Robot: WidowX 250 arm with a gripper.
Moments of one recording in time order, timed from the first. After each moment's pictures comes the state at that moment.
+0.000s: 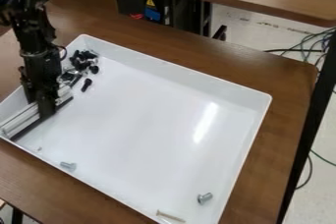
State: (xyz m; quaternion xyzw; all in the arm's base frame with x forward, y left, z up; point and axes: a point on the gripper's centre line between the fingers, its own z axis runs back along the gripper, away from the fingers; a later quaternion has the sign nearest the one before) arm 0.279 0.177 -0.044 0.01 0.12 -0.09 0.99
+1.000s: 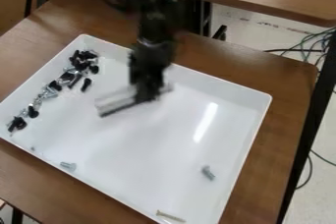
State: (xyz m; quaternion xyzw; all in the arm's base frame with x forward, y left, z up) arm 0.348 -0.014 0.000 0.07 0.06 -0.33 0.94
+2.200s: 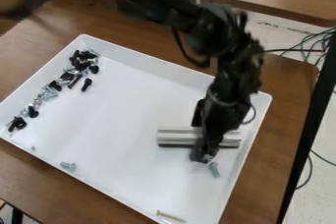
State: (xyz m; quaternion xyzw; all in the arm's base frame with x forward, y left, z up) arm 0.333 -0.107 -0.024 0.06 0.07 -0.53 0.84
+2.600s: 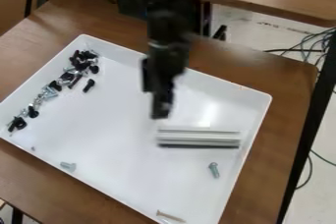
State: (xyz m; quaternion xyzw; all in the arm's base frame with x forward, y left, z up) arm 0.334 -0.020 0.015 0.02 0.06 -0.37 0.93
